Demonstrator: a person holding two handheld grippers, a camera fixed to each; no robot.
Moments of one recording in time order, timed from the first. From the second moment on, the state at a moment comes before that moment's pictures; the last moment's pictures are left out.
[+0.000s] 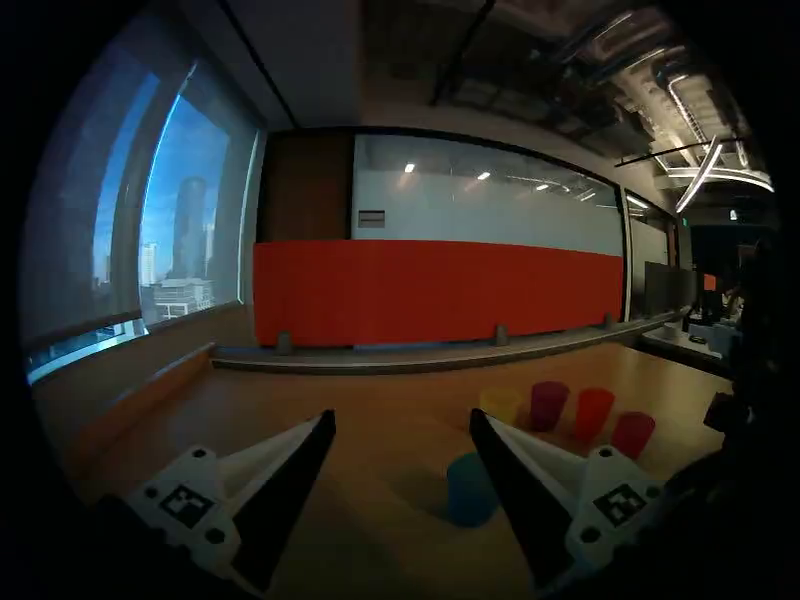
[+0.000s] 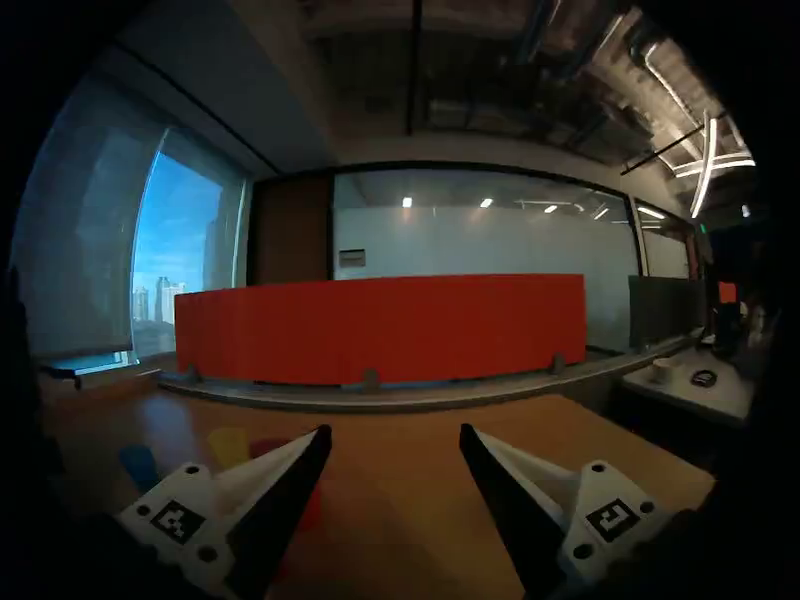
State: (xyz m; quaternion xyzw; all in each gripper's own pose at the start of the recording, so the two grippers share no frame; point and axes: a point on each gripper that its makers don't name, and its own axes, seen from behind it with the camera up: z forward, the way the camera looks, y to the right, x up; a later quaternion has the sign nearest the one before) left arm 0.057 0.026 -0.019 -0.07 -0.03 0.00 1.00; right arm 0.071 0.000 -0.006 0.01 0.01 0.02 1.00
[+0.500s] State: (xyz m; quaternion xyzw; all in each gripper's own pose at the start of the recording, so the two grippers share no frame) left arm 0.065 0.024 -0.020 -0.03 0.00 0.02 1.00; right arm 0.075 -0.007 -0.005 0.01 0.00 0.03 1.00
